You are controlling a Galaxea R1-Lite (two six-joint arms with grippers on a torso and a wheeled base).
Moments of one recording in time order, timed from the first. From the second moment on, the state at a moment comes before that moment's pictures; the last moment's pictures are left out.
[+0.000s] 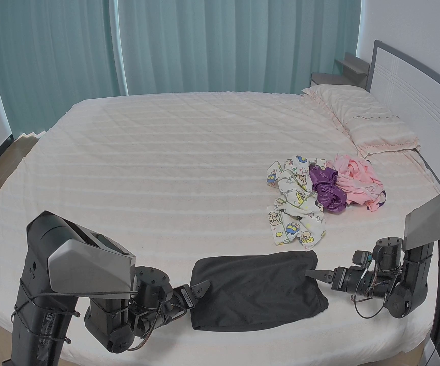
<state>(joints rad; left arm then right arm) -0.57 2.47 -0.45 -1.46 0.09 -0.81 0.17 2.38 -0.28 -1.55 0.45 0.51</state>
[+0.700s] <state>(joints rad) -0.61 2.48 -0.42 -1.55 0.05 -0.80 0.20 2.45 -0.30 -1.55 0.44 0.46</state>
